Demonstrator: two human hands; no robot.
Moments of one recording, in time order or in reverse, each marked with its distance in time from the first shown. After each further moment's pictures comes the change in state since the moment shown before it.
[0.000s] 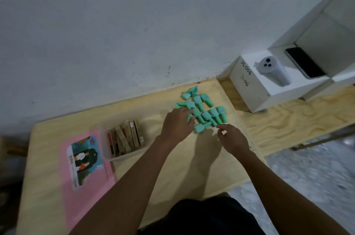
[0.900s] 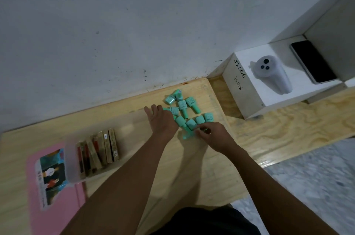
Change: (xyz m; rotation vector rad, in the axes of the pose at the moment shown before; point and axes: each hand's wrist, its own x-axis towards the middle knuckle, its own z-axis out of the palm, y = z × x) left_hand 0.088 0.002 0.062 0.592 -0.327 -0.437; right_hand 0.075 0.003 -0.028 0.219 -0.283 -0.222
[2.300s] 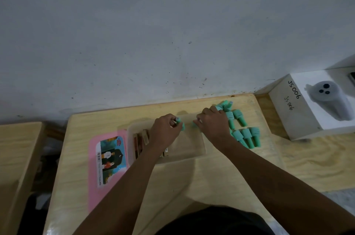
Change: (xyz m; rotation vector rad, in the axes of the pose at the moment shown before) left_hand -0.045 -0.174 -0.011 -0.912 0.254 -0.061; right_hand 0.061 -0.142 0.097 -0.868 0.371 -0.426
